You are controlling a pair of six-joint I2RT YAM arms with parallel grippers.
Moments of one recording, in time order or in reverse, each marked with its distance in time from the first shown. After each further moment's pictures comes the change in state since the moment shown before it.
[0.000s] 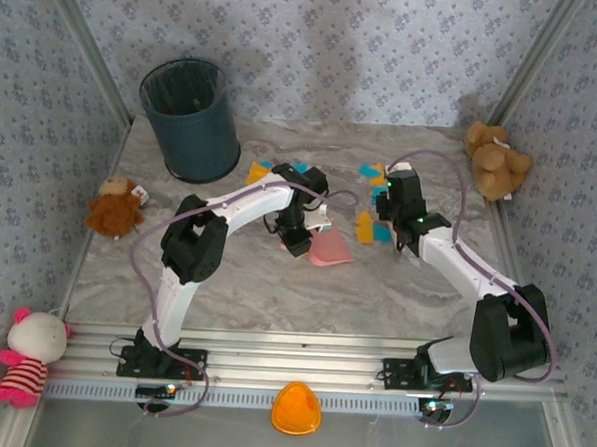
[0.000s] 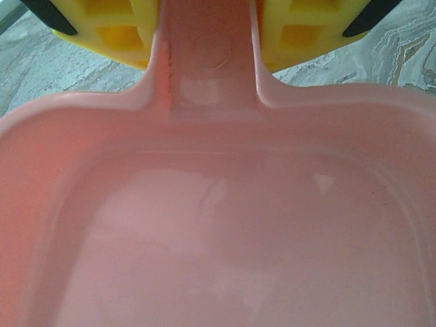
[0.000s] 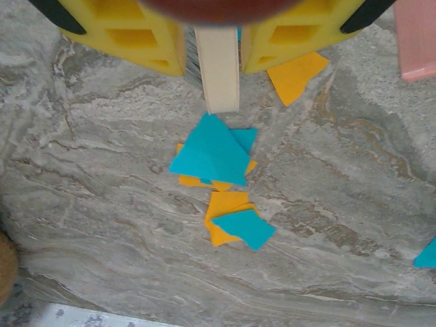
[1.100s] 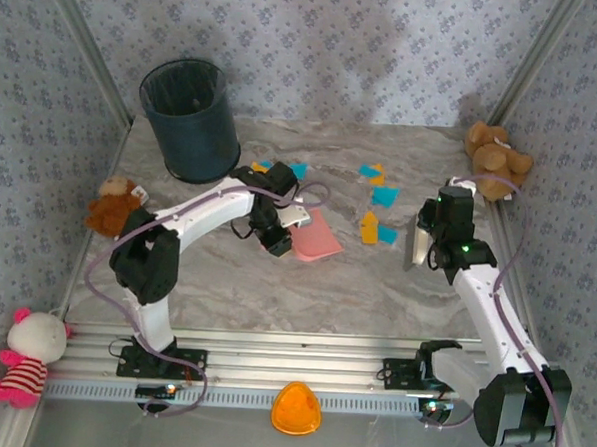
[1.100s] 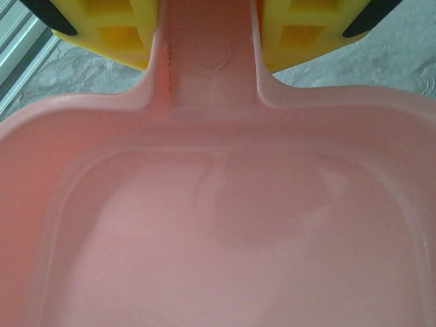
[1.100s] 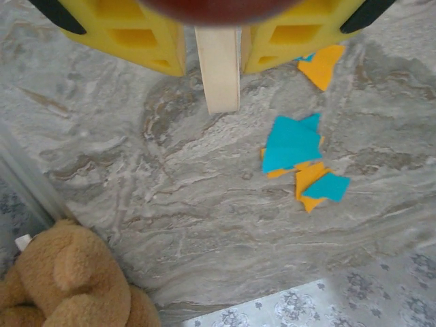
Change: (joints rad) left arm 0.066 -0.302 -0.293 0.139 0.072 0.015; right arm -0.245 -0.350 -0.104 -0.170 -0.036 0.245
